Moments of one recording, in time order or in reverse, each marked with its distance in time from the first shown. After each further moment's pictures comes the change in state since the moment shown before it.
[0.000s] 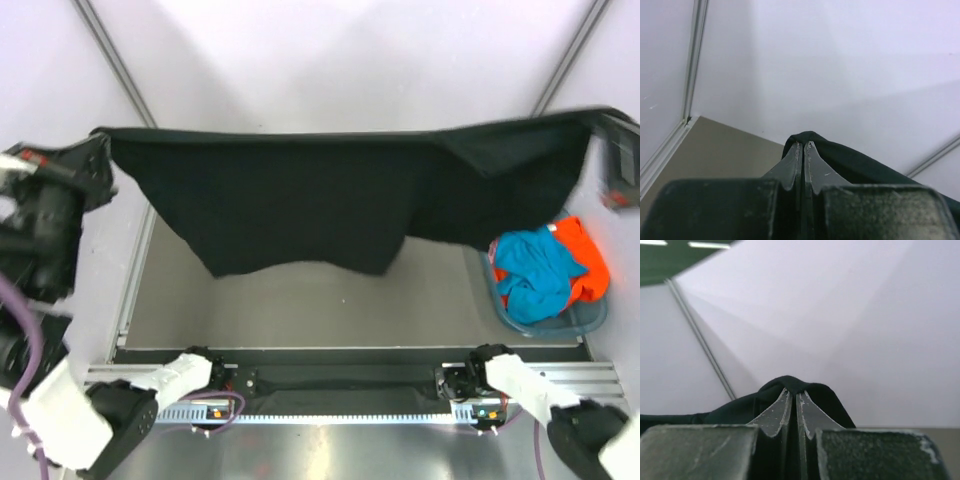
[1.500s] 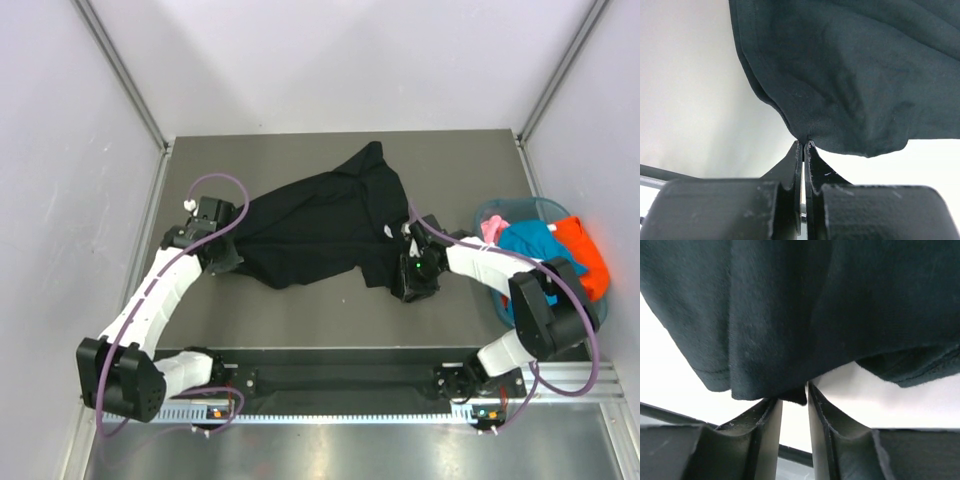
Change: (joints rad) left arm 0.063 0.080 -1.315 0.106 0.177 -0.153; right arm 0.200 0.516 -1.331 0.104 -0.201 0.062
